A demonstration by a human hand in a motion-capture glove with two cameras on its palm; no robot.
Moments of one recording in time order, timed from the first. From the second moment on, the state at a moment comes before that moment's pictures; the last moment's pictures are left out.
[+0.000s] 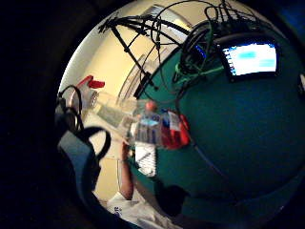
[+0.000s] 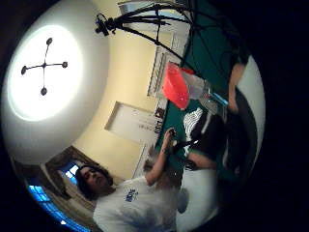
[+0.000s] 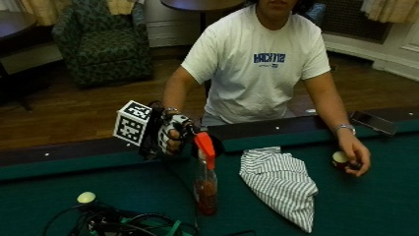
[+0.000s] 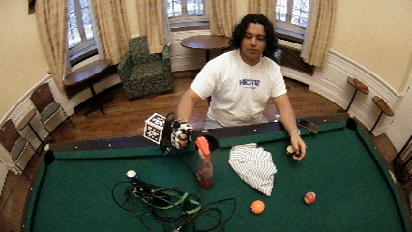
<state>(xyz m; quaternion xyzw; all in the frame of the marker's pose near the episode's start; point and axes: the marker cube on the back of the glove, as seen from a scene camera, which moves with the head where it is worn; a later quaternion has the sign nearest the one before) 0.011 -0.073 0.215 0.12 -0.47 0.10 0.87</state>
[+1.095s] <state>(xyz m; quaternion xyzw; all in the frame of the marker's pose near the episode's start) -0.027 -0.127 0.247 0.04 -0.50 0.08 0.86</state>
